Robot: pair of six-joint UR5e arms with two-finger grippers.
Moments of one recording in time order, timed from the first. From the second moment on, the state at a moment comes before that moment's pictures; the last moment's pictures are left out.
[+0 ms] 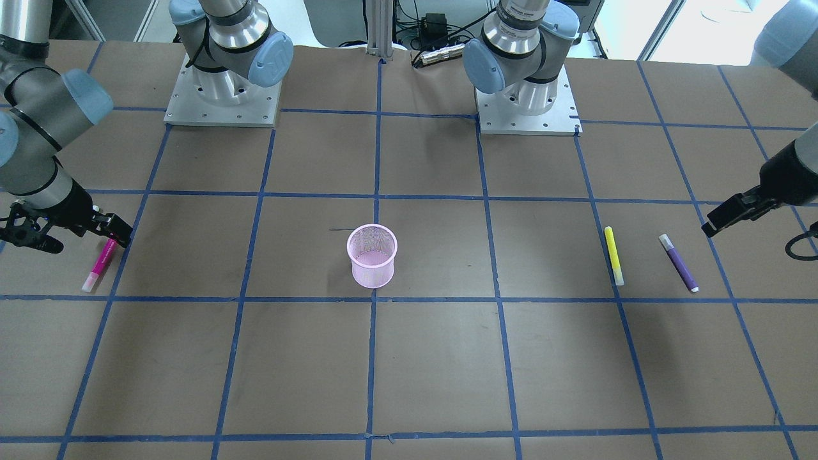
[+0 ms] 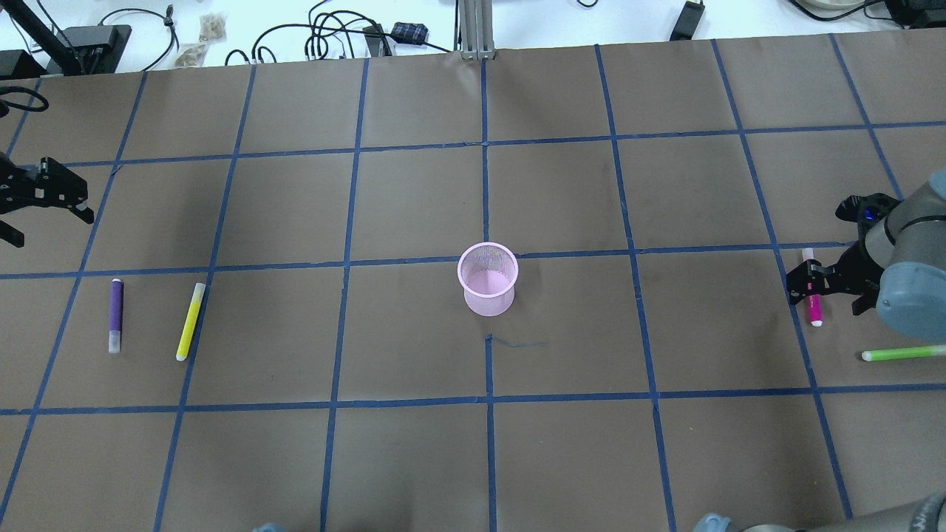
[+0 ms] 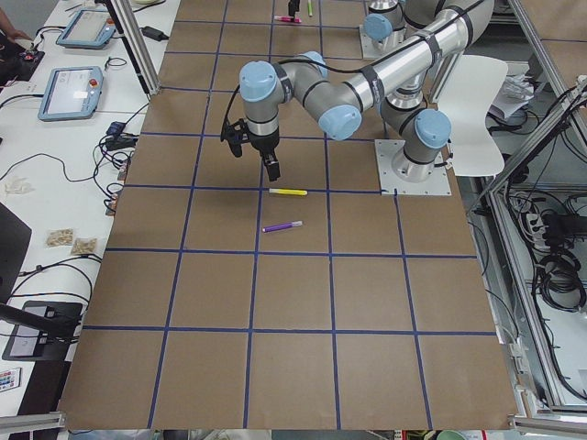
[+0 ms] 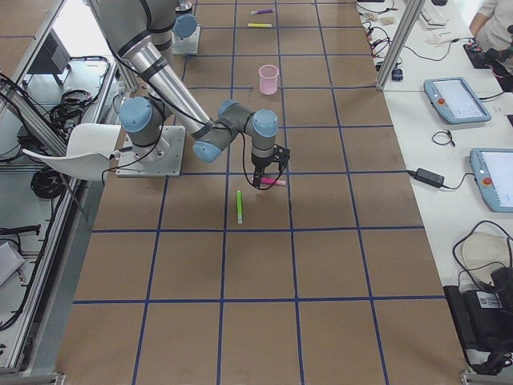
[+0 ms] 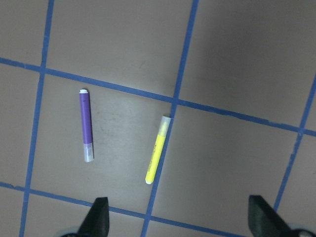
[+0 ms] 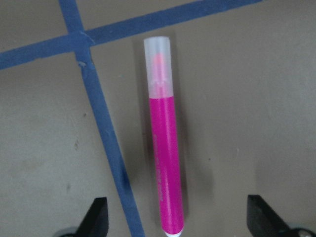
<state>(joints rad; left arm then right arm) -0.97 -1.73 -1.69 -1.33 1.59 0.24 0.97 -1.35 2.19 -2.39 -1.60 -0.35</state>
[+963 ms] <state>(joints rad) -0.89 -1.95 -1.86 -0.88 1.59 0.32 0.97 -1.33 2.19 -2.38 -1.60 -0.34</state>
